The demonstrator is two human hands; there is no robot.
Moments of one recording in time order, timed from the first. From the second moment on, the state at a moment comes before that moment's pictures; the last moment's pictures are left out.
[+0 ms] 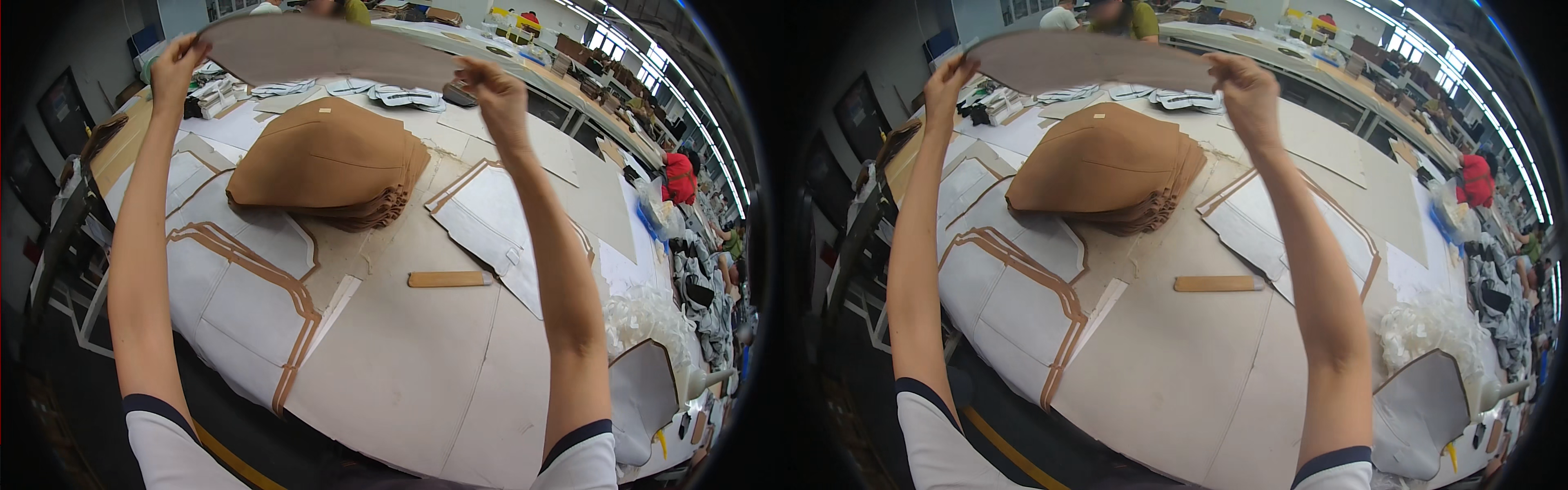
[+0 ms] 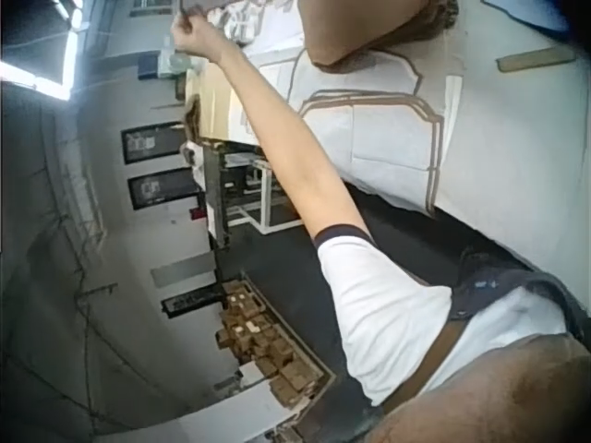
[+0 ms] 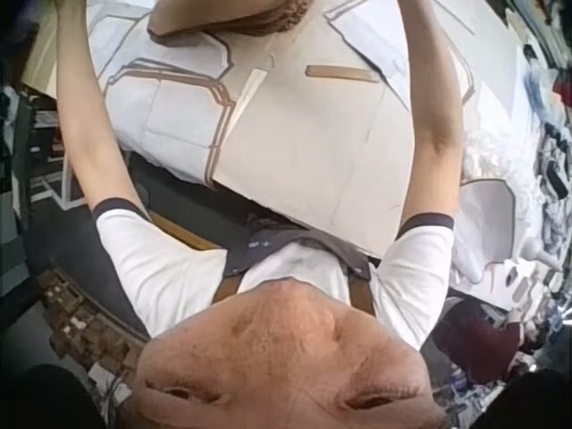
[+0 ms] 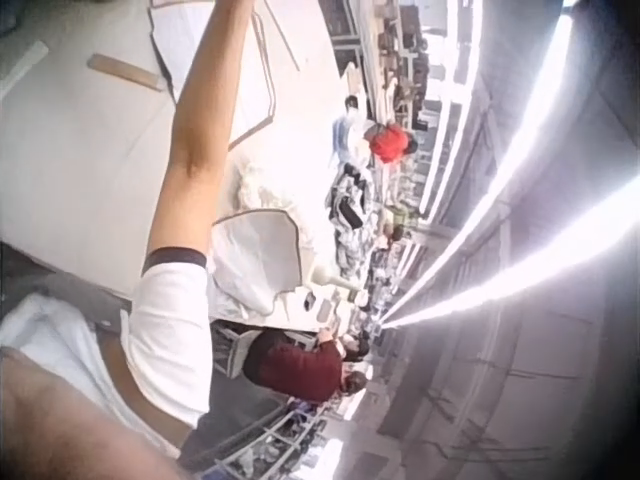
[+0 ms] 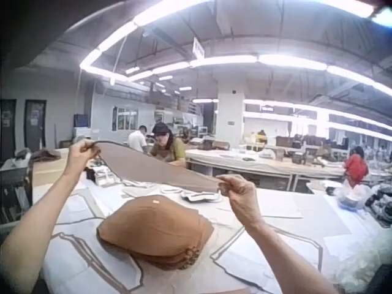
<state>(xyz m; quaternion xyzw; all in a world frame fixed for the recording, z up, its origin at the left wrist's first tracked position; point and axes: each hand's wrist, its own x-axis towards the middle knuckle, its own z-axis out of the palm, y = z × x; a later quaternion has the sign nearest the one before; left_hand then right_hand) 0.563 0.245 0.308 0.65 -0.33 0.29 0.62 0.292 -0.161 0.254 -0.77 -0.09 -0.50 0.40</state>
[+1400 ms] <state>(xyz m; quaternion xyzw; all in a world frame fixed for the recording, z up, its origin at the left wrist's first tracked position) 0.175 0.159 0.042 0.61 -0.19 -0.42 0.65 -0.004 -0.176 0.231 -0.88 0.02 -0.47 0.08</state>
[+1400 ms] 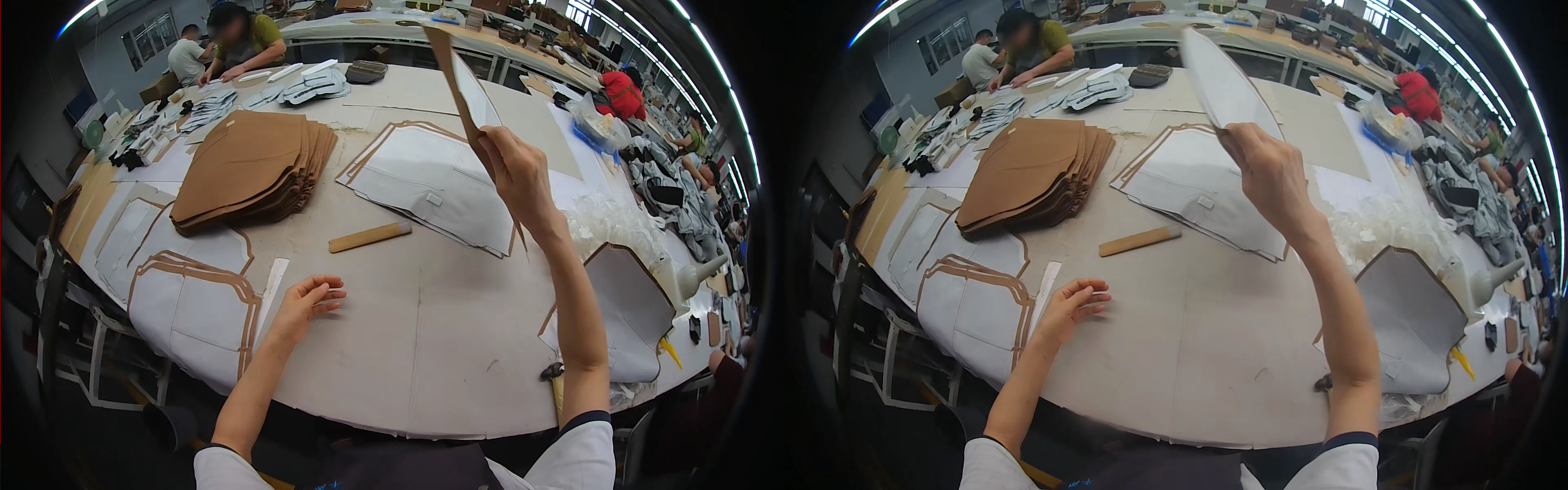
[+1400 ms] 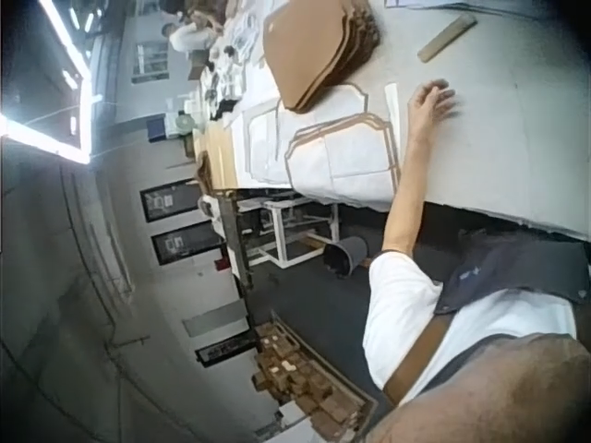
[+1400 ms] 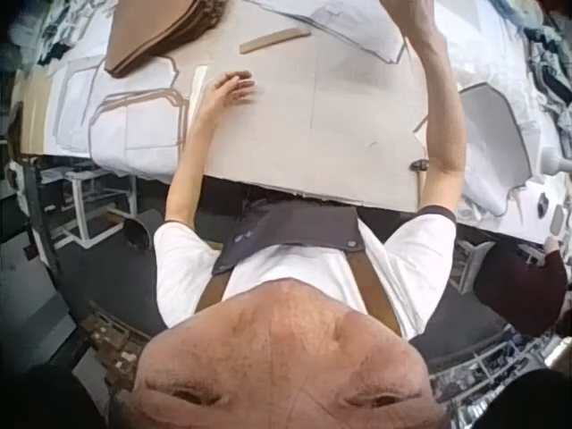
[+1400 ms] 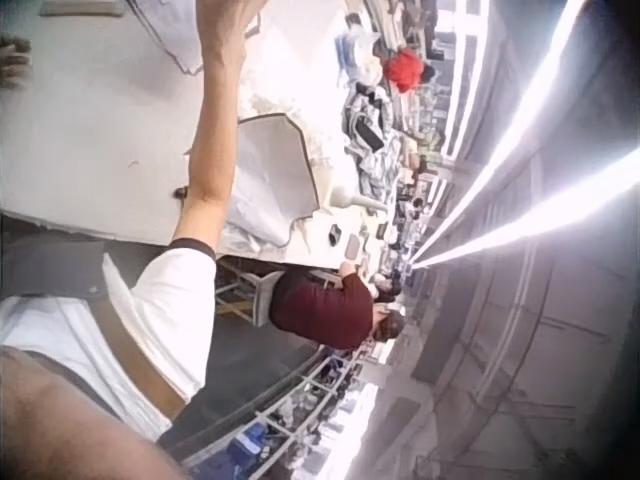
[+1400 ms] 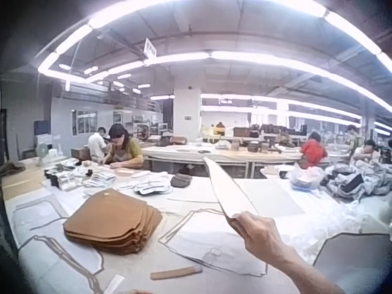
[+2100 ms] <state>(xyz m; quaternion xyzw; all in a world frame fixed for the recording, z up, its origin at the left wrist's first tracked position) 0.245 0.130 0.033 0.64 -0.21 -0.51 0.54 -0.057 -0.108 0.019 -0.95 0.08 -0.29 0.07</state>
